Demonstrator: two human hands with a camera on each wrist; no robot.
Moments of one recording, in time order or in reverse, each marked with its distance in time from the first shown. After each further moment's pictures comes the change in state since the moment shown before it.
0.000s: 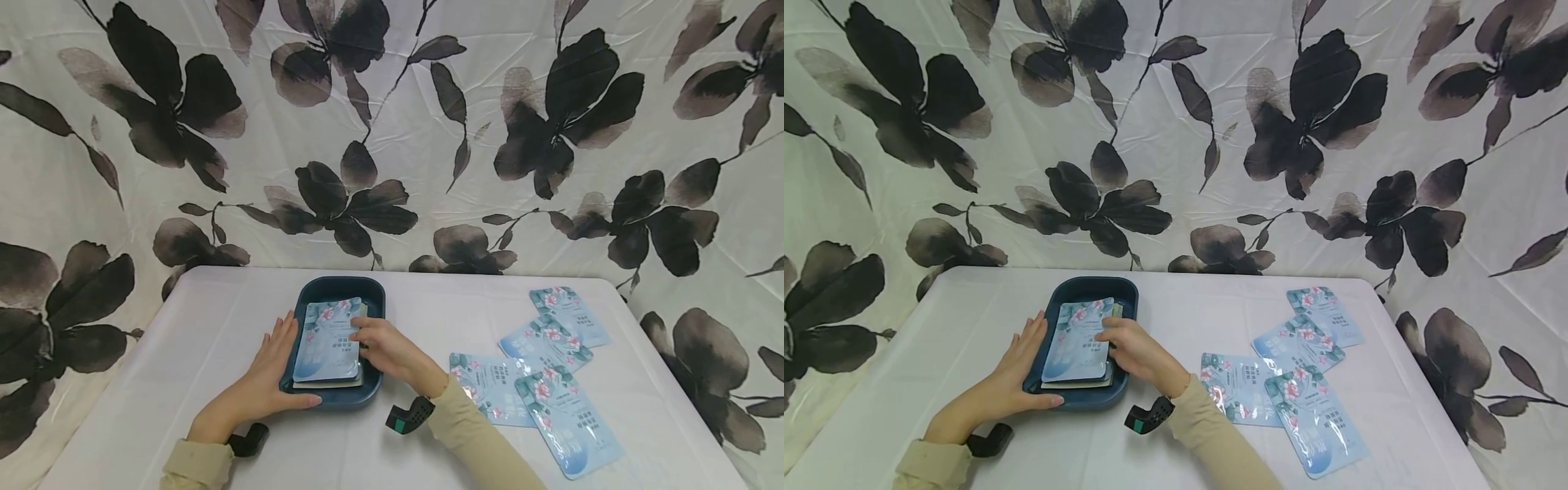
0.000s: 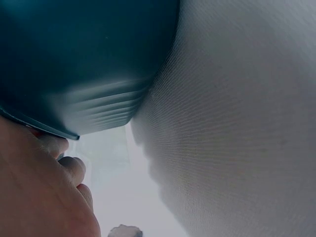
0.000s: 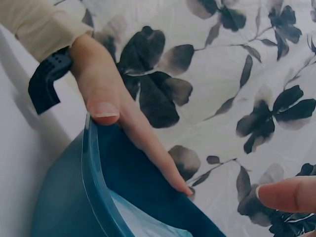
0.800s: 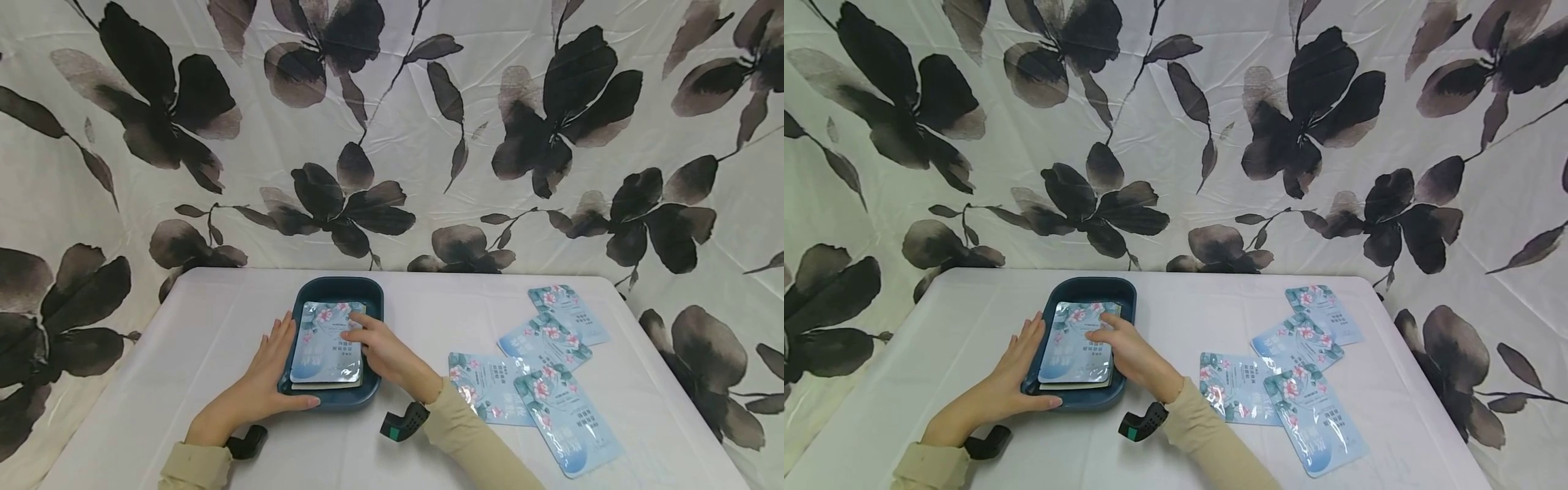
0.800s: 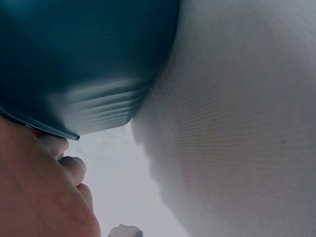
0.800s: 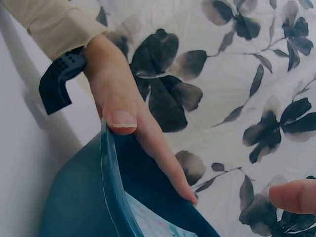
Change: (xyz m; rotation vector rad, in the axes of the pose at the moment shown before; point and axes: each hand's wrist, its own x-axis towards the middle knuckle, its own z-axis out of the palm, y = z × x) left_hand 0.002 -0.002 0.000 -0.003 0.007 -0.012; right_hand -0.004 0.001 0.008 -0.180 0.132 -0.011
